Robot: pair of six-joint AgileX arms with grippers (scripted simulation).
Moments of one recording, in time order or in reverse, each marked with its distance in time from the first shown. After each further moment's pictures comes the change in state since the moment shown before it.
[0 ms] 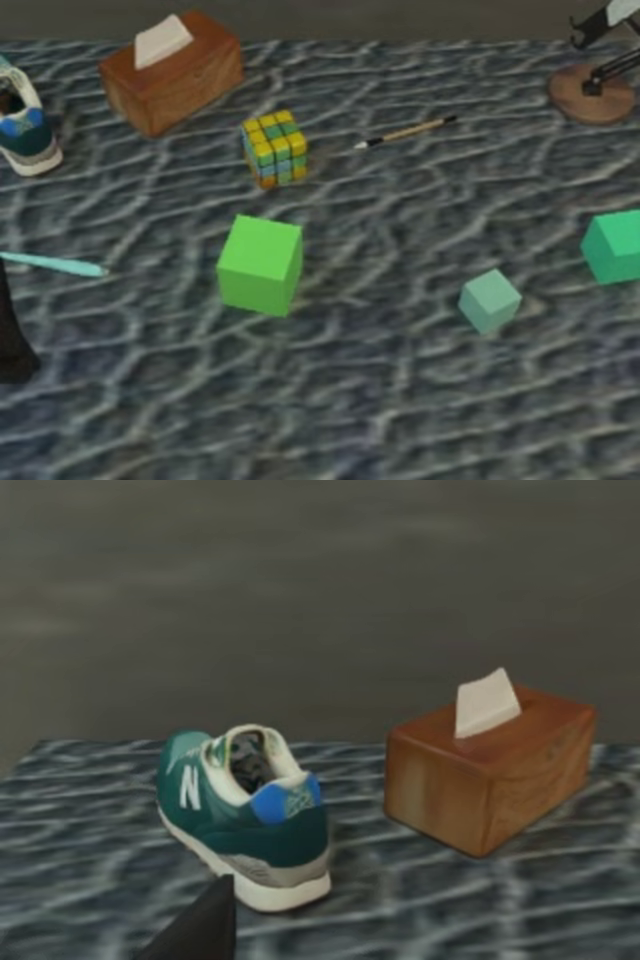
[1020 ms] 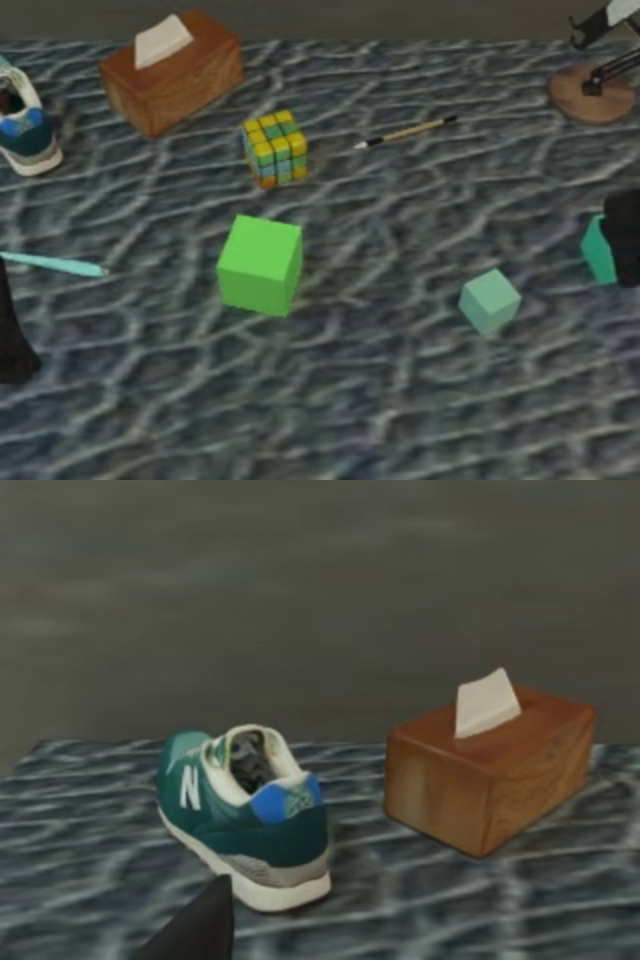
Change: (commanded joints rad) left arm 0.000 0.000 0.000 0.000 0.000 0.000; right arm 0.257 1.084 0.856 -0.615 0.002 -0.028
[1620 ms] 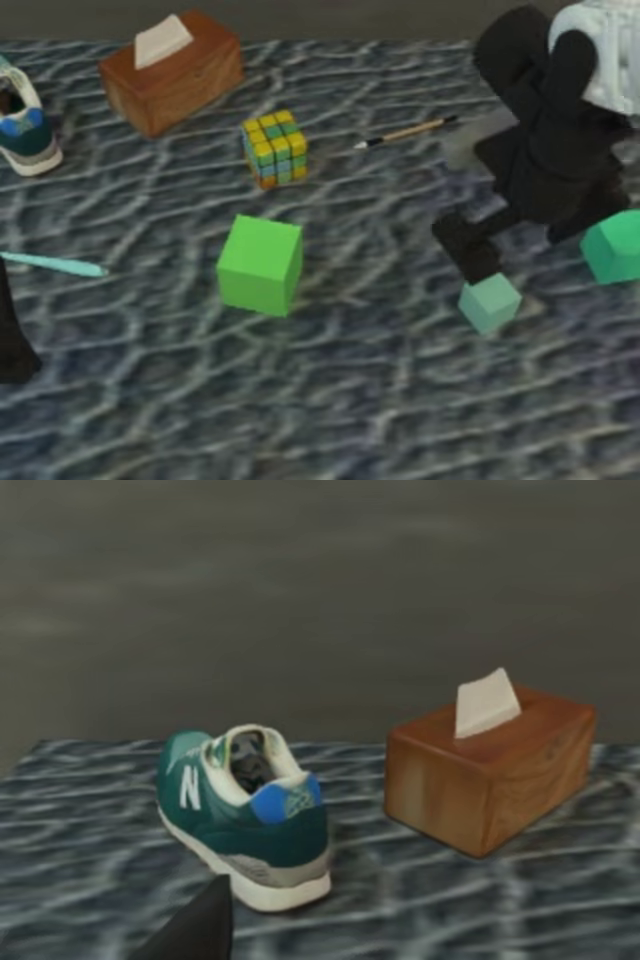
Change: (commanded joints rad) left arm 0.000 0.000 0.000 0.000 0.000 0.000; right arm 0.184 0.837 0.610 -0.436 -0.001 -0.023
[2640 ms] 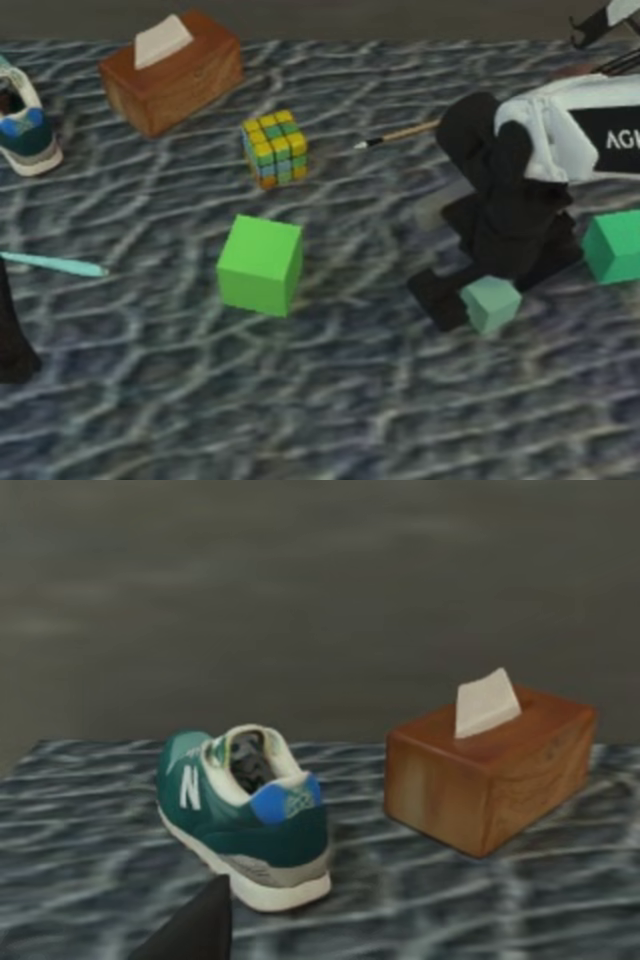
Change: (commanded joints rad) left arm 0.000 0.000 0.000 0.000 0.000 0.000; right arm 0.019 0.198 -0.100 0.240 0.001 0.003
